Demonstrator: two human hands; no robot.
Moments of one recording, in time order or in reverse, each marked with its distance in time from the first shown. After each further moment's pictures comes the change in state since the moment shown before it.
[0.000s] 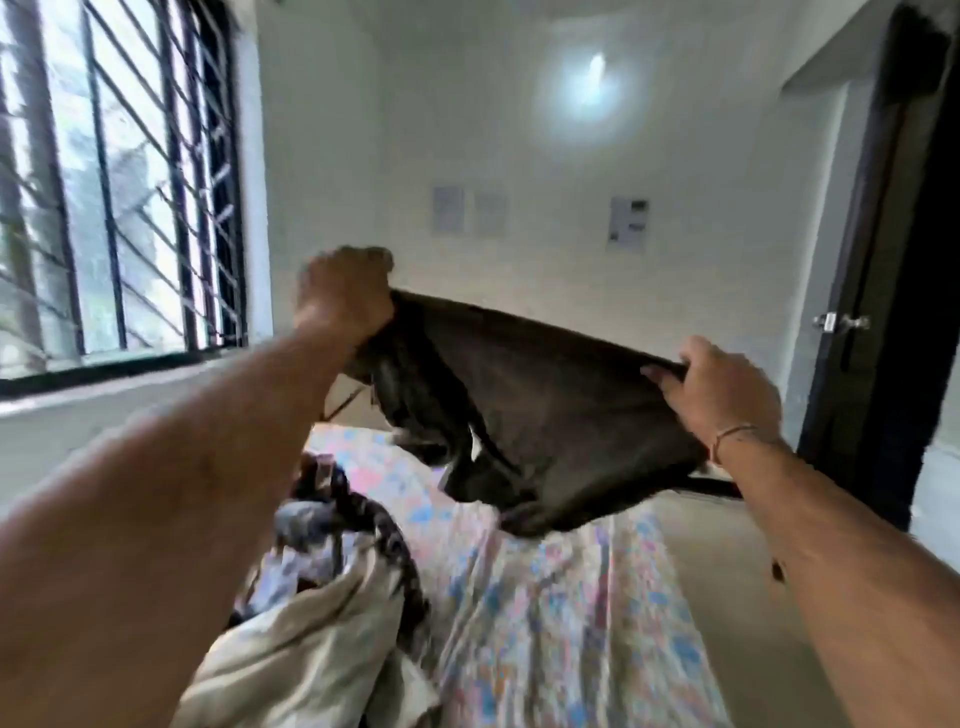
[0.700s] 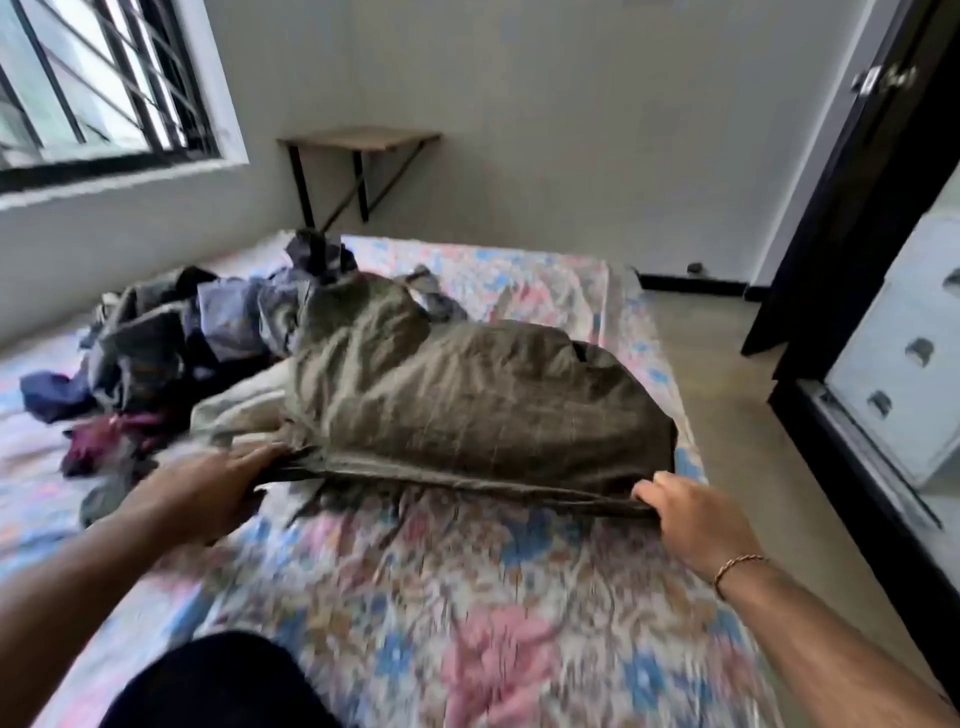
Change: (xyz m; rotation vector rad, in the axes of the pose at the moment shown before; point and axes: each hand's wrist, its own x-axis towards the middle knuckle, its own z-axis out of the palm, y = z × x) left_hand -0.442 -0.209 0.131 0.076 -0.677 0.371; right_hand -0.429 0.113 0.067 -0.272 -0.516 -0.378
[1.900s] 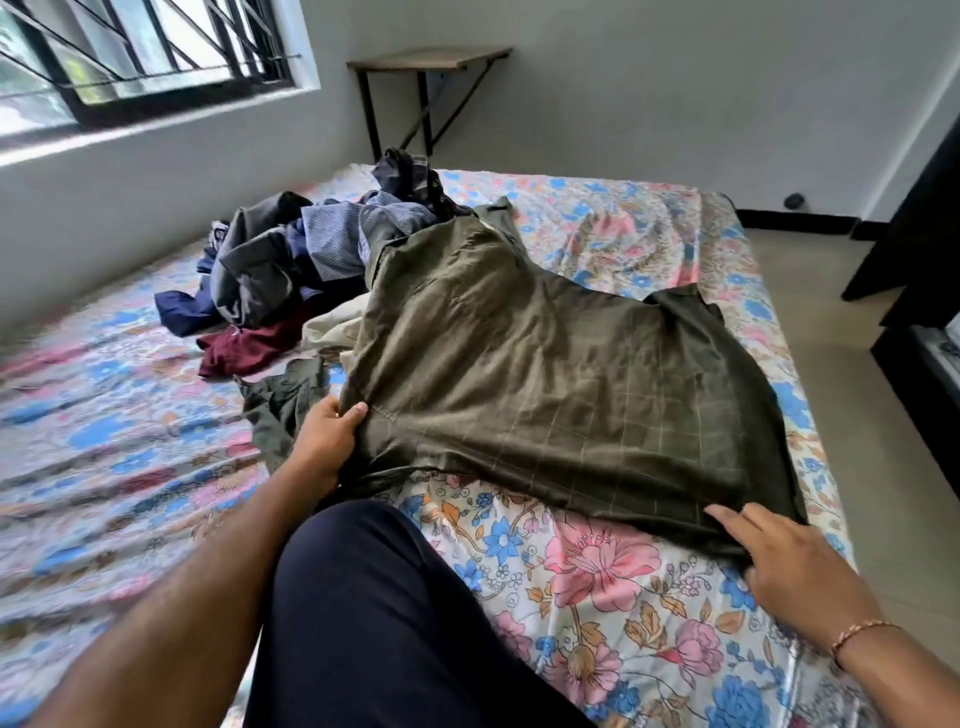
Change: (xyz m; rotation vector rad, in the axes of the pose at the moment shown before) left_hand -0.031 0.029 0.074 -1.453 0.139 -0.823; right_hand -0.113 -0.075 -0.017 0.171 -0.430 0.096
